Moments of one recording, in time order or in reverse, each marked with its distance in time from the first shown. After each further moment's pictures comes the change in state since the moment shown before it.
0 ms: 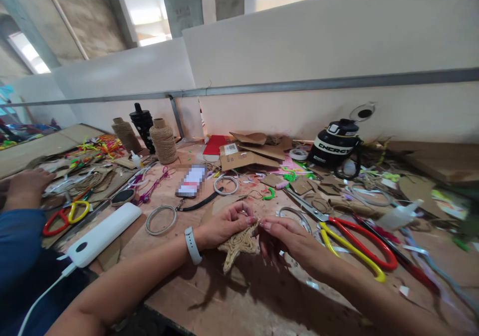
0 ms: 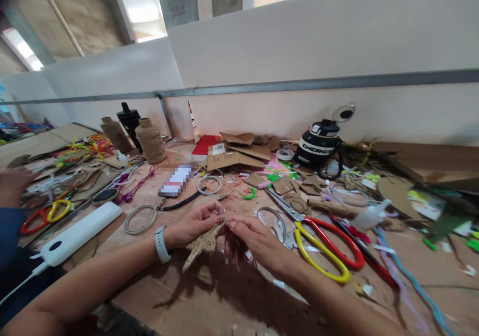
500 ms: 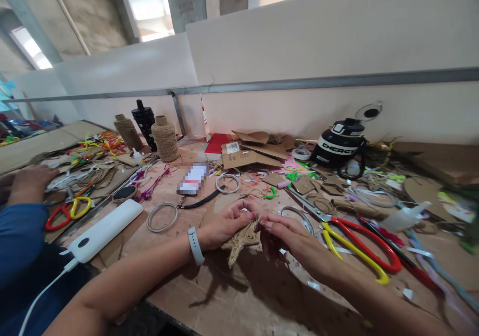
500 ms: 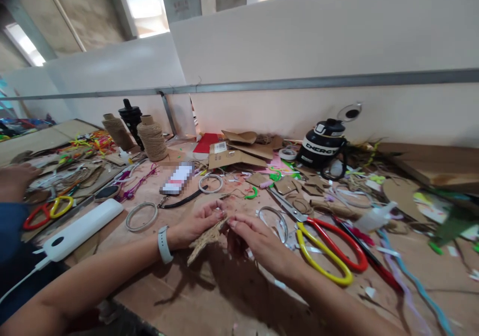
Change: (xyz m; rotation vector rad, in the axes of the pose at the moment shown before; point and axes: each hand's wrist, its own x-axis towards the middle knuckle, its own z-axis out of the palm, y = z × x) left_hand 0.001 -0.002 0.008 -0.200 0.037 -0.034; right_hand 0.001 -0.003 0.004 -0.019 0.069 0.019
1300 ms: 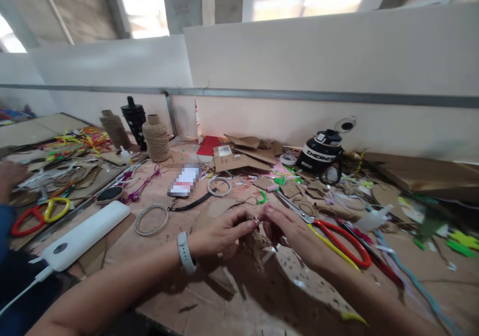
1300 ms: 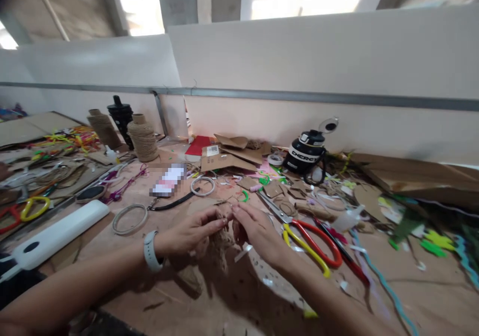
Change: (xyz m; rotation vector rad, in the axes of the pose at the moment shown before) left_hand -0.008 0.016 0.014 0.505 -0.110 0.212; right_hand -0.003 -0.016 -0.010 -0.249 0.224 -0.083
